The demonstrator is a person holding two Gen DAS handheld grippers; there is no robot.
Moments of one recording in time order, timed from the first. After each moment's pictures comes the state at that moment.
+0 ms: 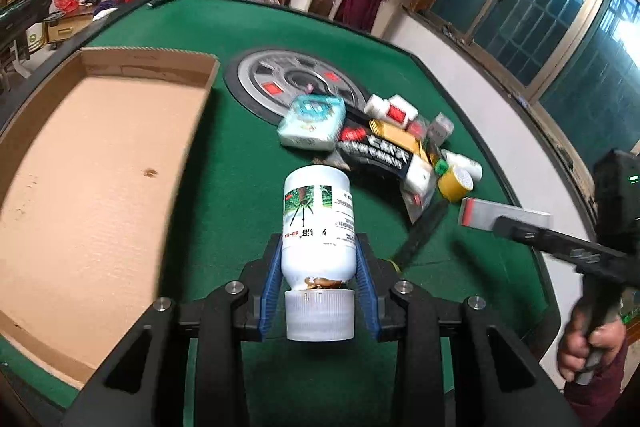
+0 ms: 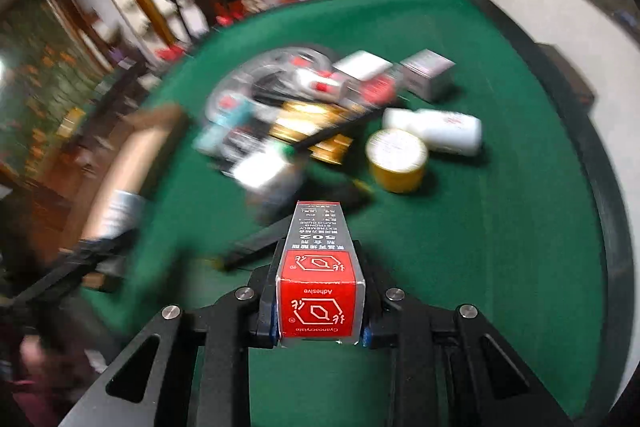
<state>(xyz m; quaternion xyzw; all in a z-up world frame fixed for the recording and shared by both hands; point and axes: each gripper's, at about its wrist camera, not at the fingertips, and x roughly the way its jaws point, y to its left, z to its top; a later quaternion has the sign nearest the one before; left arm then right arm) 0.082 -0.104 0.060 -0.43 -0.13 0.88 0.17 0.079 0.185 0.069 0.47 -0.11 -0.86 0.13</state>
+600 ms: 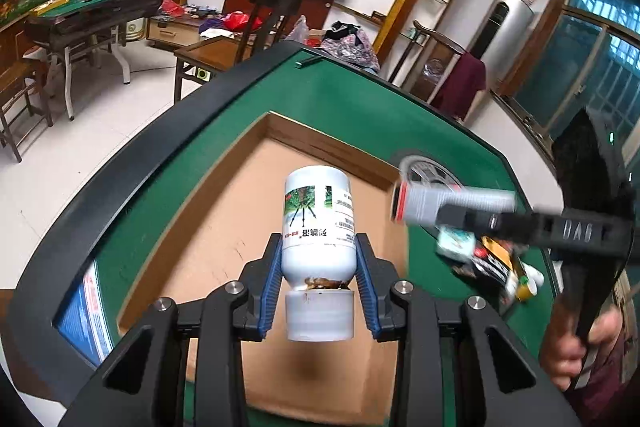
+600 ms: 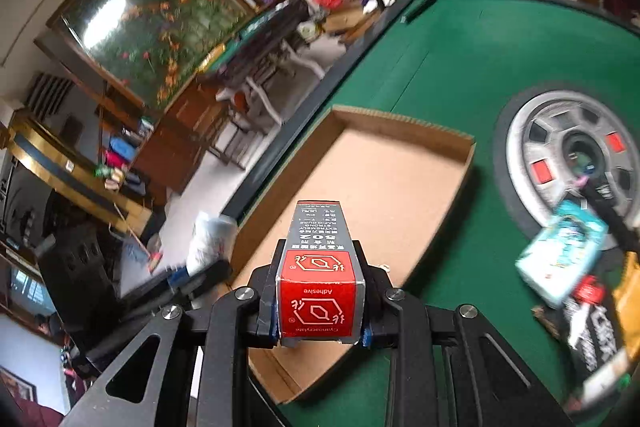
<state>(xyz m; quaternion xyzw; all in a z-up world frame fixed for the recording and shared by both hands) 0.078 -0.270 0.105 -0.37 -0.19 0.91 0.00 -0.040 -0.070 0.093 0.50 -0.09 -0.76 0.40</state>
